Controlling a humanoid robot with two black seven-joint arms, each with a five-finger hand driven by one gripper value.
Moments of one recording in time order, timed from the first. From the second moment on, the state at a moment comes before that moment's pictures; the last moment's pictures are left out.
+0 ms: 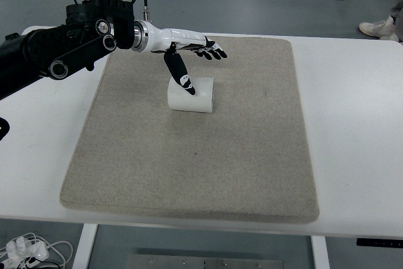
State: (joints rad) left arm -1.30 0.30 -0.20 -0.83 1.12 -0.47 -0.13; right arm 0.02 0.00 -0.01 0.19 -0.04 -0.01 -0.03
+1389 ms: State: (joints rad) left arm -1.27 0.20 -0.10 -0.77 1.21 -0.43 -0.08; right arm 0.02 0.00 -0.01 0.19 -0.04 -0.01 -0.03
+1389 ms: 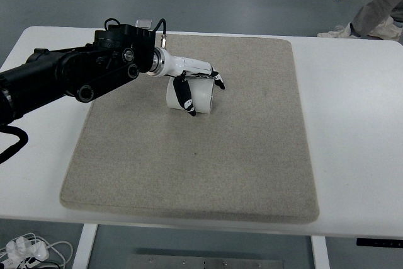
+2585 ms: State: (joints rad) left arm -1.21 0.22 -0.26 -0.53 0.47 -0.57 -0.32; right arm 0.02 0.00 -0.01 0.19 -0.04 -0.01 -0.03
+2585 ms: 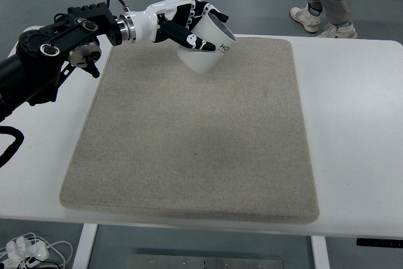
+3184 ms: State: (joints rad) left arm -1.03 0.17 -0.32 -0.42 0.45 -0.56 -0.61; right arm 0.02 0.00 -0.01 0.19 -0.04 -0.01 -0.03
